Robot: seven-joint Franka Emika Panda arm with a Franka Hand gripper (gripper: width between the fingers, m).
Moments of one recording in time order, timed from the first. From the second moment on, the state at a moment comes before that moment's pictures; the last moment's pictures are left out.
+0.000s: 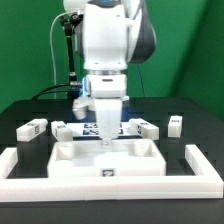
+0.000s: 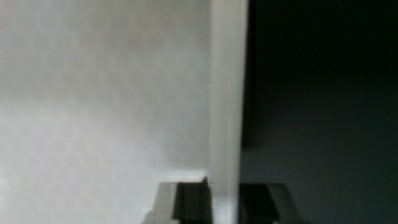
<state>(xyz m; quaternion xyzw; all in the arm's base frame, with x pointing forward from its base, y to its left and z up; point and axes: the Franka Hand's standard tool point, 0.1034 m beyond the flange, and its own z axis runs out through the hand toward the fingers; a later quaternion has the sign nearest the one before) 0.503 -0.013 0.017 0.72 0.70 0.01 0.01</state>
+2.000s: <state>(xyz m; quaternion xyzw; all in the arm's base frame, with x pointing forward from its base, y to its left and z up) 0.536 0.034 0.016 0.73 0.68 0.00 0.02</state>
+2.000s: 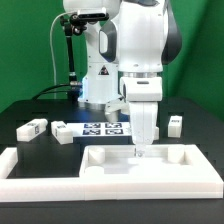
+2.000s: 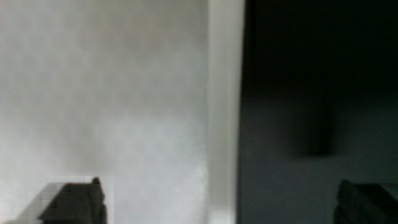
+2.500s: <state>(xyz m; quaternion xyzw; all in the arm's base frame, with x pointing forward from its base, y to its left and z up) 0.525 0.071 0.070 0.84 0.54 -0.02 0.02</state>
